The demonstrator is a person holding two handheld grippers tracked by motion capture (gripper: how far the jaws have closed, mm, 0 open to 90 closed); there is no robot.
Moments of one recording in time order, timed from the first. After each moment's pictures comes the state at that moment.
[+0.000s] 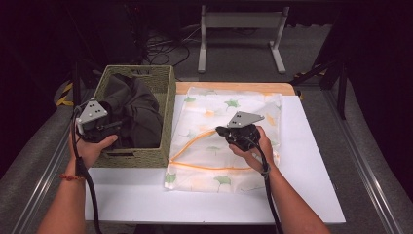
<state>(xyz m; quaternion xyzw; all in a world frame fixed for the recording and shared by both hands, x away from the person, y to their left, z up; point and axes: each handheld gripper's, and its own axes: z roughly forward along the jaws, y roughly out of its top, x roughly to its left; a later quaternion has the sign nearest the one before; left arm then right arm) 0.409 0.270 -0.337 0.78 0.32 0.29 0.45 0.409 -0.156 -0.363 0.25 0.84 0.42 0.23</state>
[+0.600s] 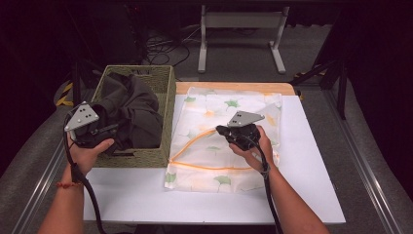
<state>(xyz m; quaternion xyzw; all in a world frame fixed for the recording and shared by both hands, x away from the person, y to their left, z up) 0.384 0.271 -0.326 0.76 0.30 0.29 0.50 0.411 -0.157 -0.364 0.26 0.84 0.43 0.23</state>
